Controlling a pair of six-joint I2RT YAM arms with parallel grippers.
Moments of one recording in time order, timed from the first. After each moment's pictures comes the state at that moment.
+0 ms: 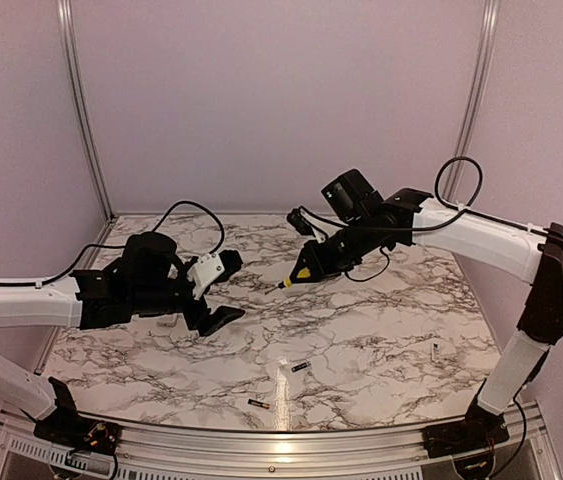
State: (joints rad) left arm -0.89 1.28 0.77 0.02 0.09 0.30; right arm 0.77 1.70 1.50 -0.72 -0.36 0.29
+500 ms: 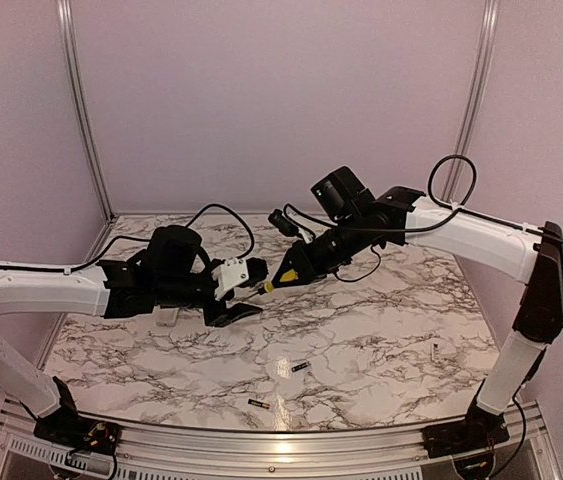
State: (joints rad) left arm -0.90 1.45 0.89 0.05 0.22 0.51; right arm 0.82 1.74 1.56 -0.71 -0.52 0.27
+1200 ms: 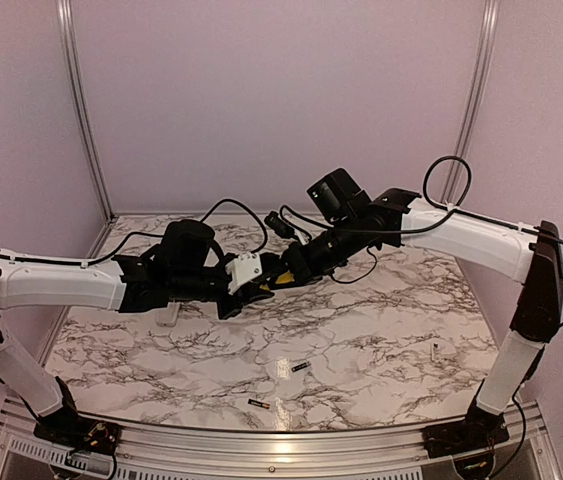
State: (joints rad) left arm -0.90 1.54 0.97 0.10 0.25 0.55; right arm 0.83 1.75 1.56 -0.69 -0.55 0.29
